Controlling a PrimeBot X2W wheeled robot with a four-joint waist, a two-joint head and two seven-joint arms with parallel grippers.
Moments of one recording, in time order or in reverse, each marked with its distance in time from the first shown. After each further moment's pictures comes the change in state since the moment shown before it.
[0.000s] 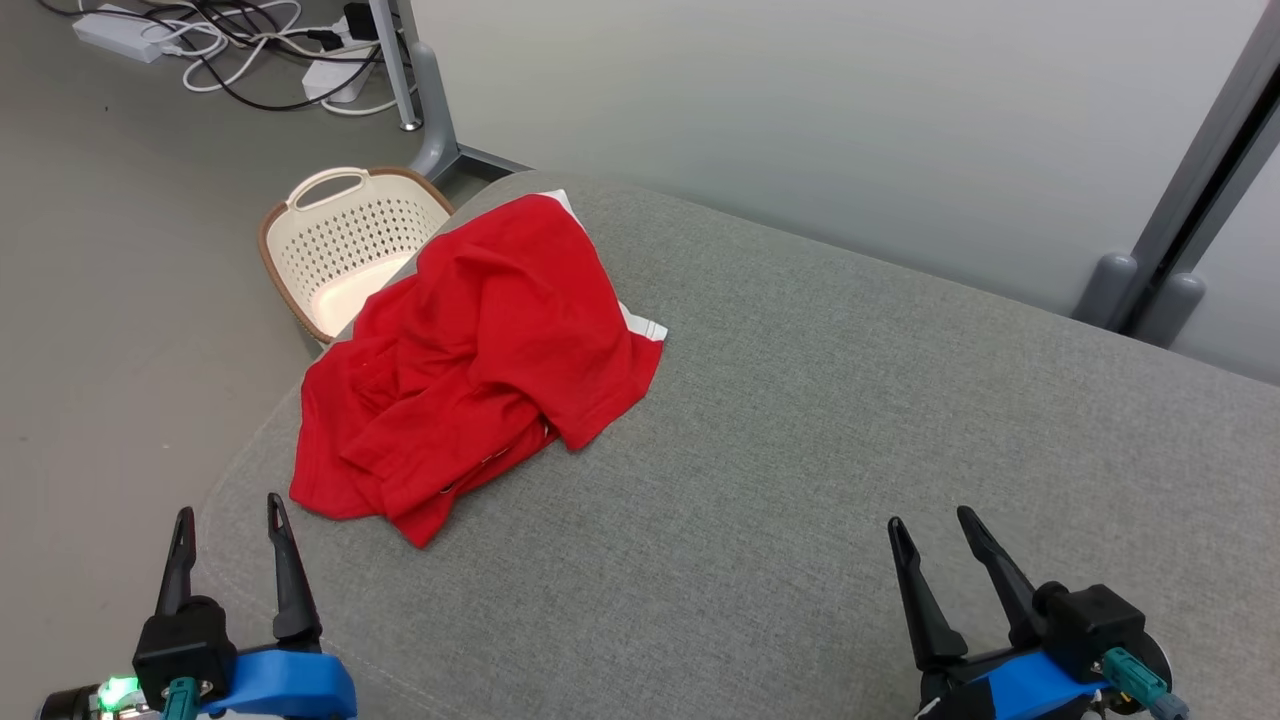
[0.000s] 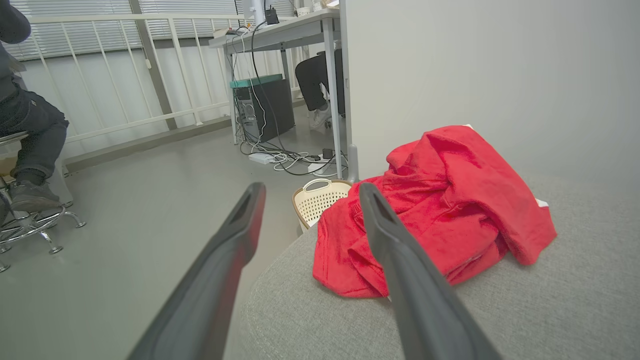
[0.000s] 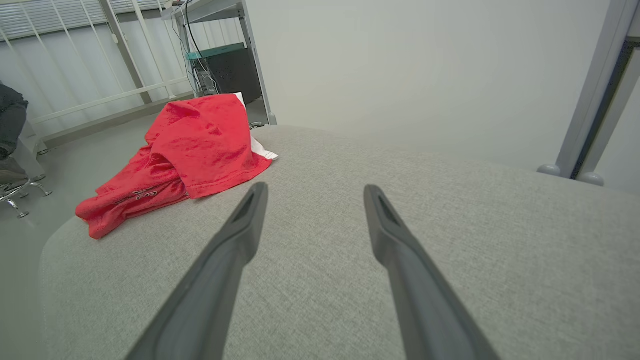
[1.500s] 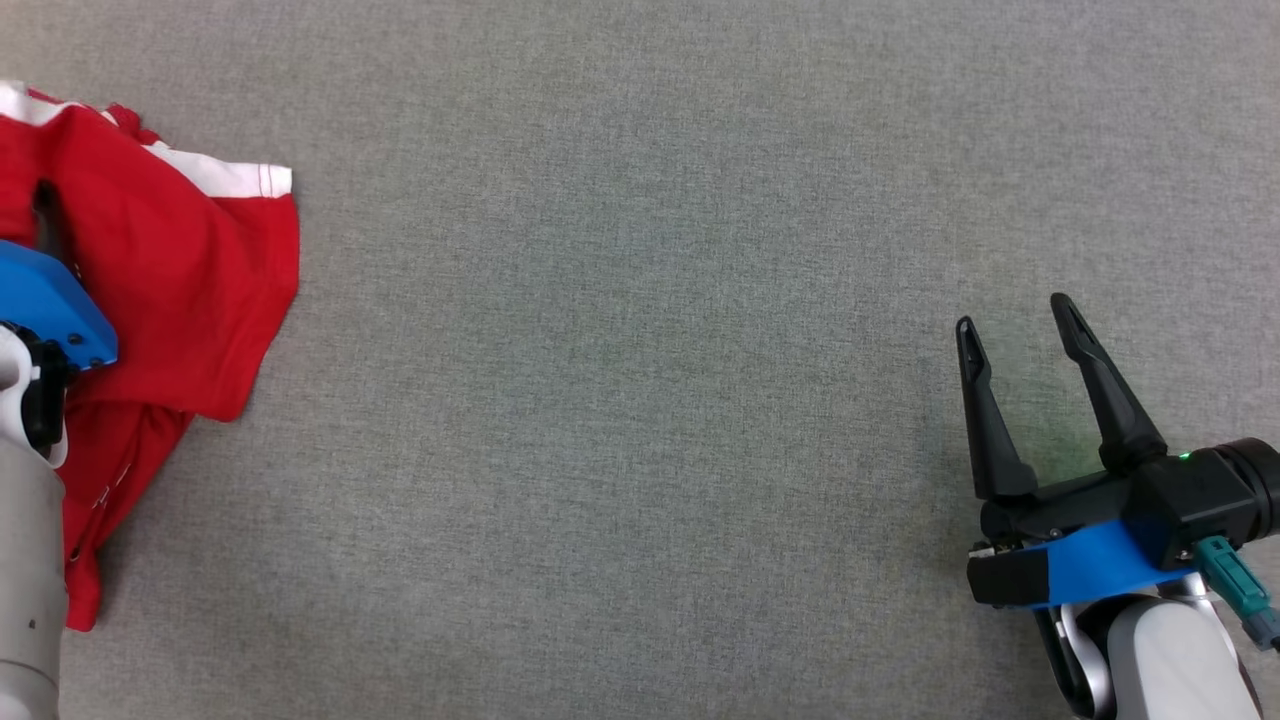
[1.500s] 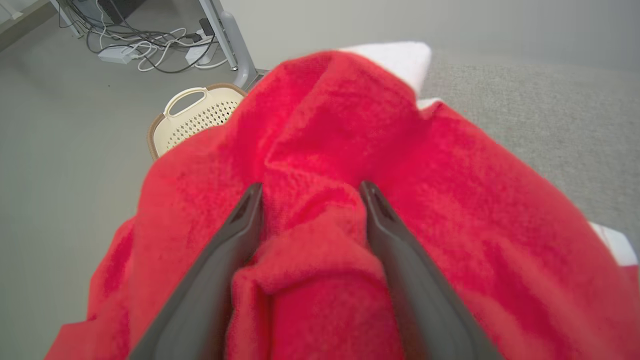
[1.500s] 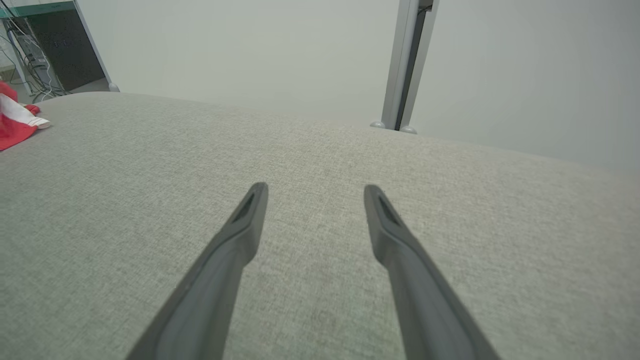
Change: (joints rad) left arm -0.890 0.247 0.073 0.814 -0.132 -0.253 0.251; right arm -0.135 -0.001 -0.100 -0.337 -0.218 0.000 0.087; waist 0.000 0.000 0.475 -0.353
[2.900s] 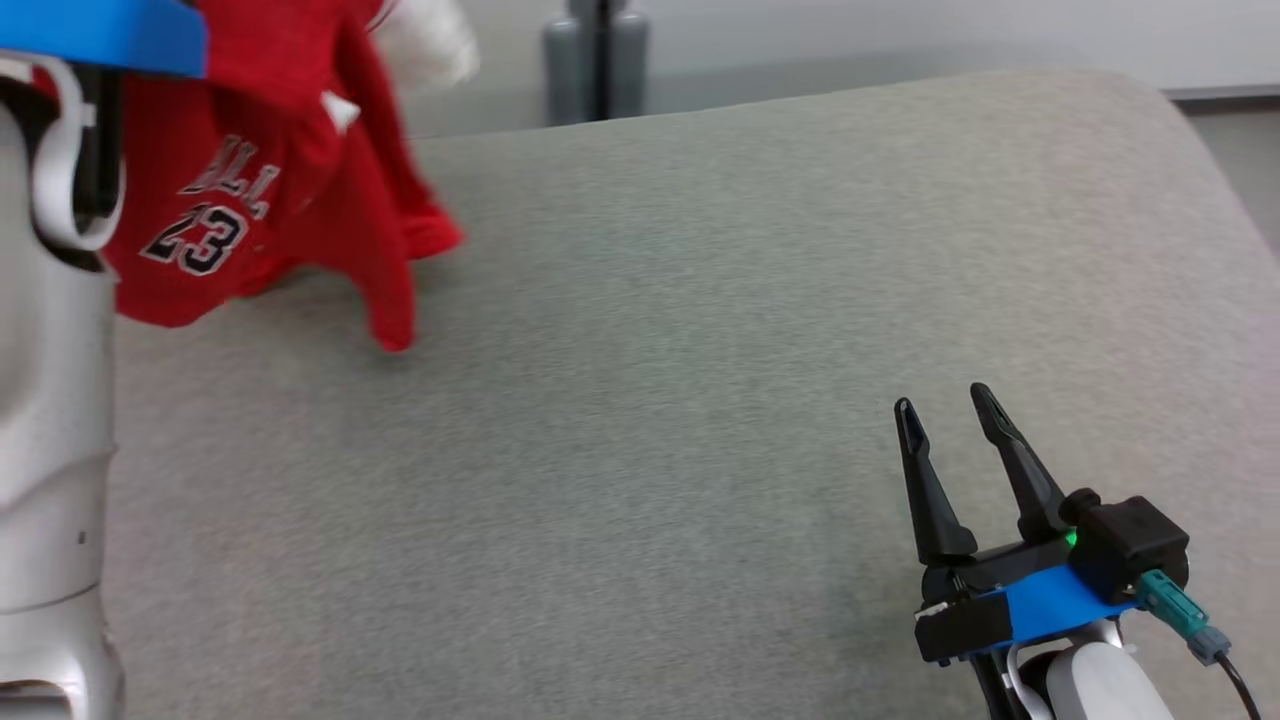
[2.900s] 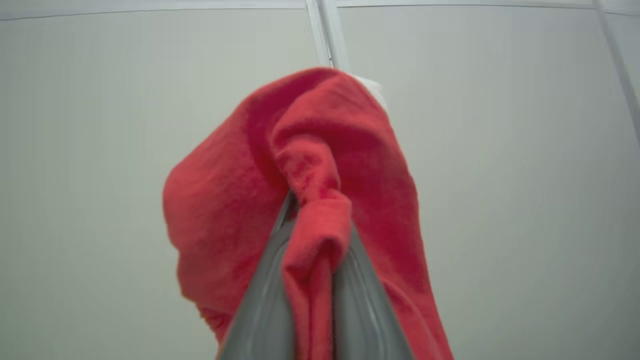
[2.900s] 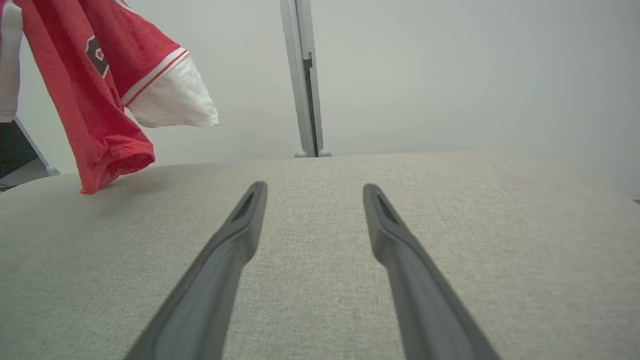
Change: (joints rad) left arm -0.106 -0.047 -0.246 -0.728 -0.021 -0.015 -0.151; right arm 0.026 0.000 0.096 0.208 0.214 0.000 -0.086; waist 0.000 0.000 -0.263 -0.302
